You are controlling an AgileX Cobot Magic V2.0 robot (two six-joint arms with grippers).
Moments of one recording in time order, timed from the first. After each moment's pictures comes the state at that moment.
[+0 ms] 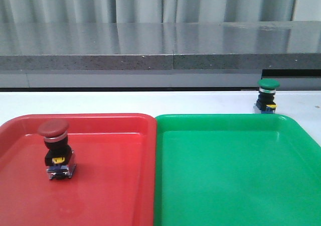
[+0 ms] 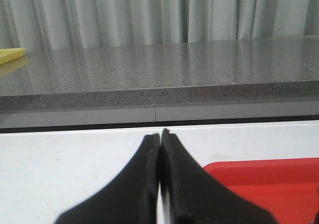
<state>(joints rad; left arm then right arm) 0.01 0.00 0.00 -0.09 0.06 0.07 0.13 0.66 -0.54 -0.19 0.32 0.32</state>
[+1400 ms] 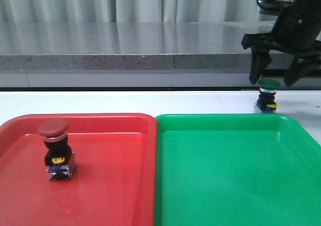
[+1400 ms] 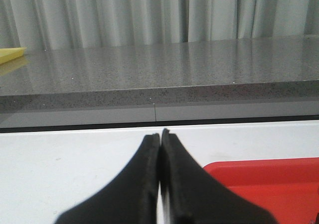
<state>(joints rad) 0.01 0.00 0.00 -0.09 0.06 0.07 0.09 1.96 -1.50 0.16 0.75 0.01</state>
